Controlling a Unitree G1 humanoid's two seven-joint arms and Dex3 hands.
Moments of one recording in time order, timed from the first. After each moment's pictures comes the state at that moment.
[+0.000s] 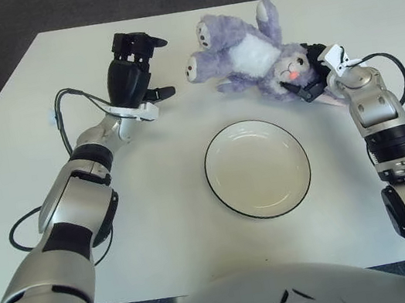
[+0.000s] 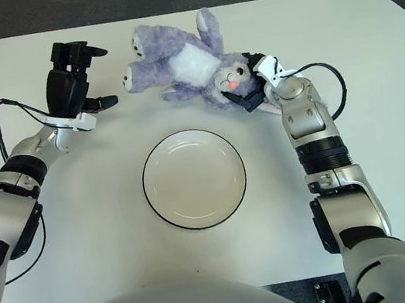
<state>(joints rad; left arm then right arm) -0.90 0.41 -0.47 1.22 0.83 -0.85 1.00 -0.55 -0.42 0.03 0.21 -0.21 0.43 0.36</state>
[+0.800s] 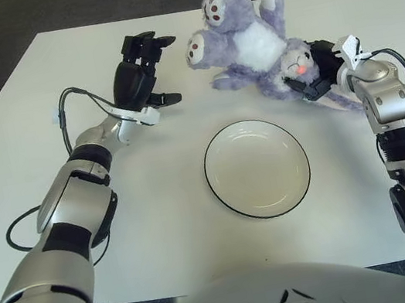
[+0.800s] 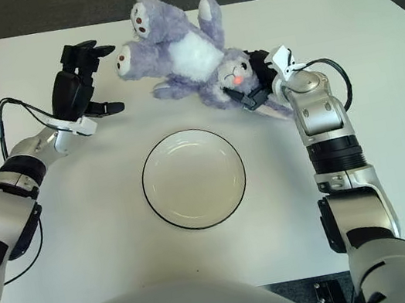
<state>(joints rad) -0.90 0.40 -0.48 1.22 0.82 -0.94 0.96 -0.53 -0.47 -0.01 0.11 -0.06 0.52 0.53</state>
